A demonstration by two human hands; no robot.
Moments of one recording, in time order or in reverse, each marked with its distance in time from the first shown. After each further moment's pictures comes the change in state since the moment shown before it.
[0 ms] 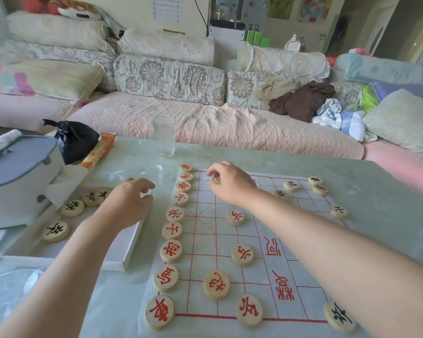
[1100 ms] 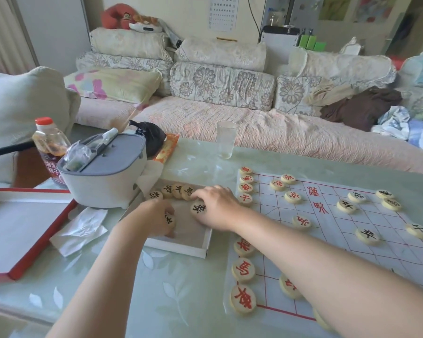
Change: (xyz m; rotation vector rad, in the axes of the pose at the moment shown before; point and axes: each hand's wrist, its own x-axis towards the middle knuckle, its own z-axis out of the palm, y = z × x) left_hand -0.045 -0.096 -0.058 0.256 -0.301 -0.188; right_hand -0.001 -0.162 0.091 -0.051 -0.252 -0.287
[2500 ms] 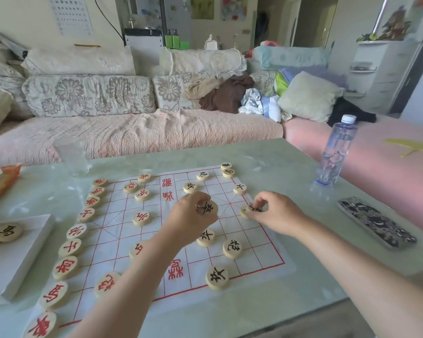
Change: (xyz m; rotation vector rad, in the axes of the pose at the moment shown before) left_hand -0.077 0.399 0.119 -0.470 0.031 0.594; right_hand -0.384 0.291 -0.113 0.273 0.369 0.813
